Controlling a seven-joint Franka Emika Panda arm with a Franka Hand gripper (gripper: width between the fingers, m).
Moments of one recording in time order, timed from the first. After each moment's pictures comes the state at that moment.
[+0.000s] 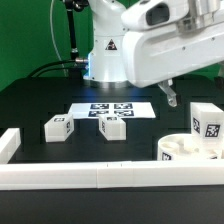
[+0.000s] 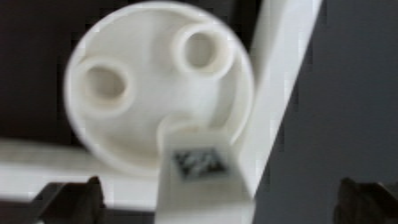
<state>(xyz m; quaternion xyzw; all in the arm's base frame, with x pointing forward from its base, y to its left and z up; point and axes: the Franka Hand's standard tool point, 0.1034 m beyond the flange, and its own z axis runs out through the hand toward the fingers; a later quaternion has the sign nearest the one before) 0.631 0.092 0.116 -0.98 -0.15 0.00 0.09</state>
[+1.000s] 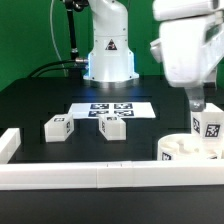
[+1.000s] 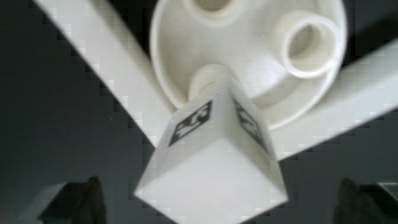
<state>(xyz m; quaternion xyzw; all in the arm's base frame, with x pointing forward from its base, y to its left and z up) 0.648 0.098 0.104 -0.82 -0.57 -0.06 0.03</state>
